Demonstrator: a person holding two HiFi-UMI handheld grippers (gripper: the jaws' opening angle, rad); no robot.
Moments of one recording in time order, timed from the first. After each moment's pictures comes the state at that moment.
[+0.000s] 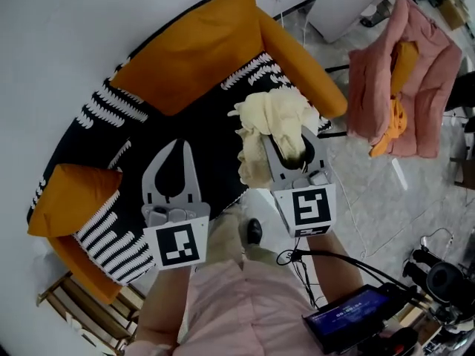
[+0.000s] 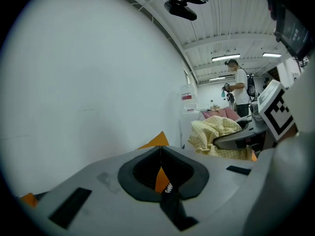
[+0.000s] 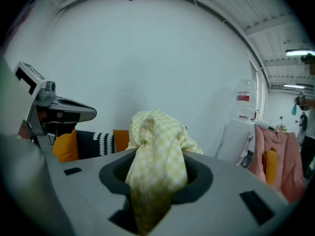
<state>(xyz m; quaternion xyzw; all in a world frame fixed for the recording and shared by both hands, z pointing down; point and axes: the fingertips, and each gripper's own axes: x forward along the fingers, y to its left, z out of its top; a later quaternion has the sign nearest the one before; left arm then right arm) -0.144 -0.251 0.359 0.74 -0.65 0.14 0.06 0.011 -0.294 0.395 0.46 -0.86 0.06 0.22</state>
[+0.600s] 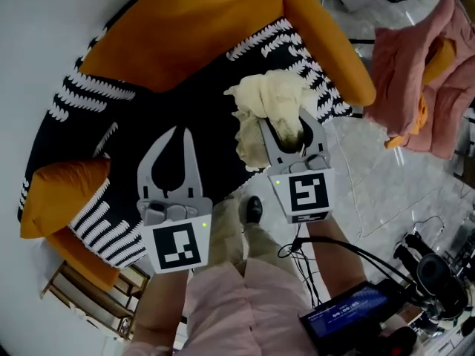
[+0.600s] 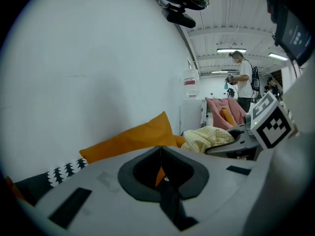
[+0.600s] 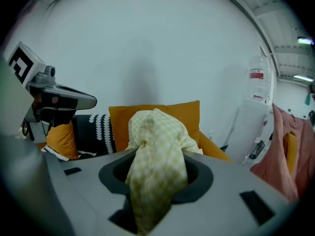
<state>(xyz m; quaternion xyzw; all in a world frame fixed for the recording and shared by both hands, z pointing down) -0.180 -0.305 0.471 0.74 -0.63 0.17 0.13 -0.040 -0.346 0.531 0.42 -0.86 0.10 0.28</state>
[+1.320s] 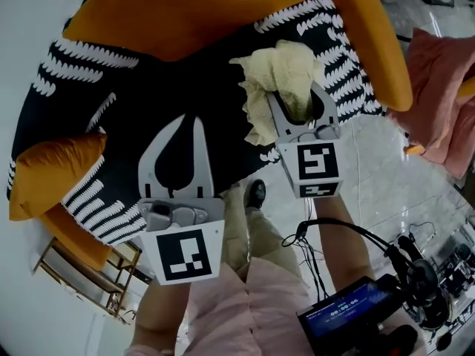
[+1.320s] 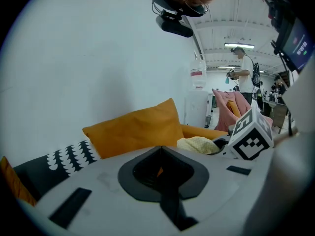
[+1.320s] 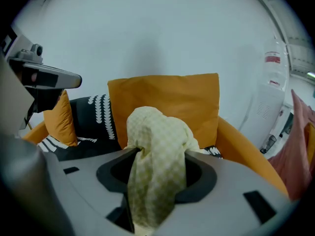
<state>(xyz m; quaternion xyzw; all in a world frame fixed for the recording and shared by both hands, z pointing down) -0.213 -0.295 0.536 0.72 -0.64 0.19 0.17 -0.087 -0.360 0.642 0.37 -0.85 0.13 0.34</state>
